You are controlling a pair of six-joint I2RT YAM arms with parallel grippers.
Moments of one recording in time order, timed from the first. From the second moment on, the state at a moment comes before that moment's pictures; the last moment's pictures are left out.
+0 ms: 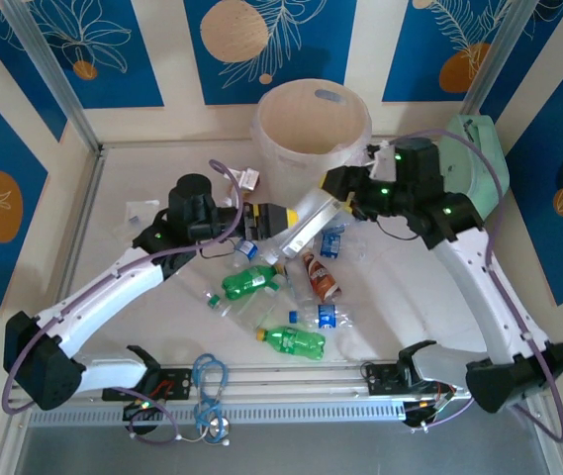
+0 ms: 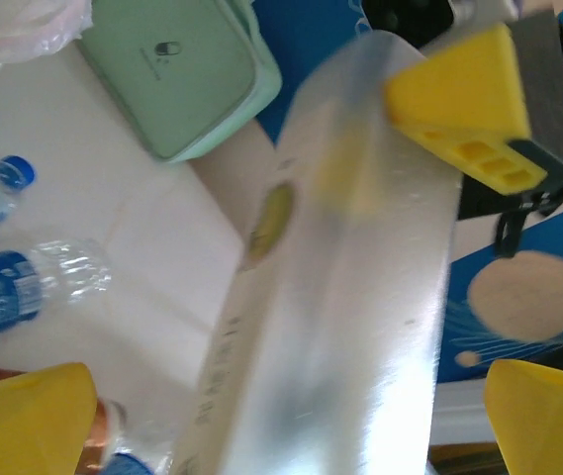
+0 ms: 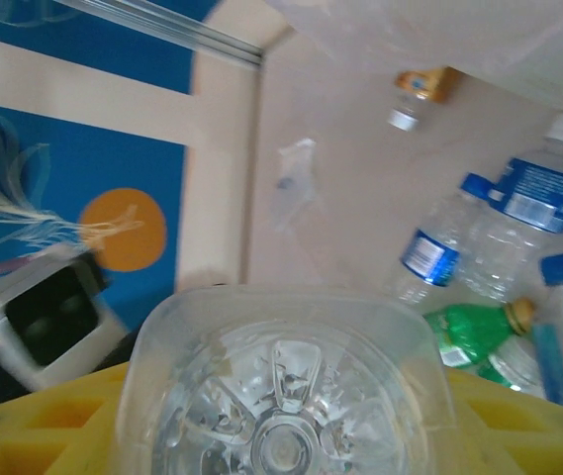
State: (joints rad) left arm -0.64 1.24 1.05 0.00 0.69 -0.81; right arm 0.33 1.17 1.38 -0.72 -0.60 0.87
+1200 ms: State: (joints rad) left arm -0.64 1.33 0.96 0.59 1.08 -1.31; right arm 0.33 1.17 1.36 -0.51 -0.87 0.88
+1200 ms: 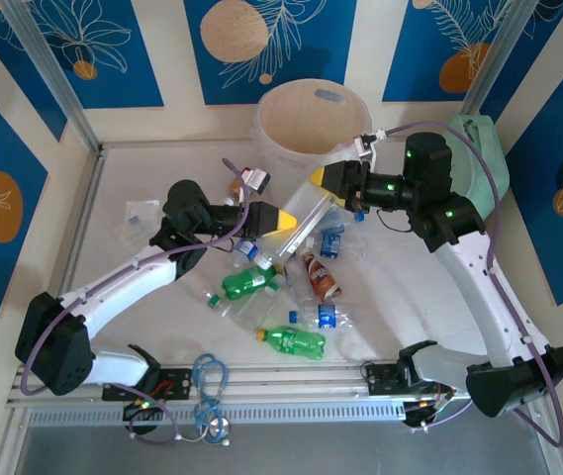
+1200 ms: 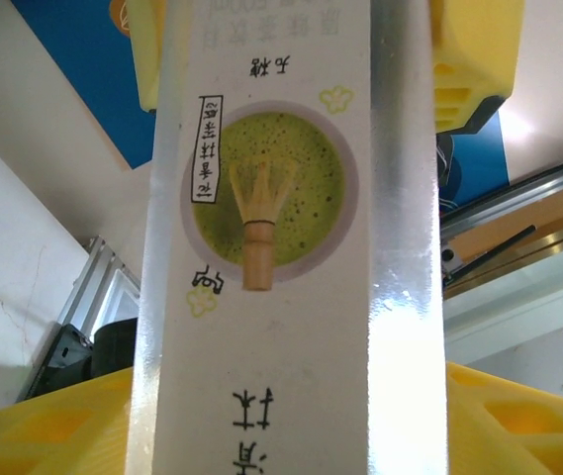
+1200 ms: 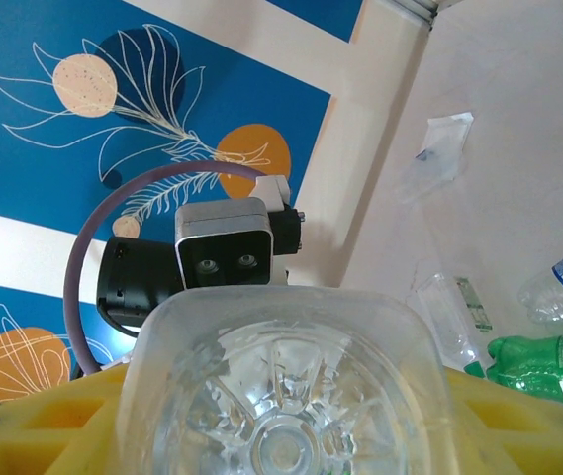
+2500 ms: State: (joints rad) left arm -0.55 1.87 1.97 -0.27 0.22 -0.46; right arm 0.22 0.80 1.06 -0.94 -0.46 0.96
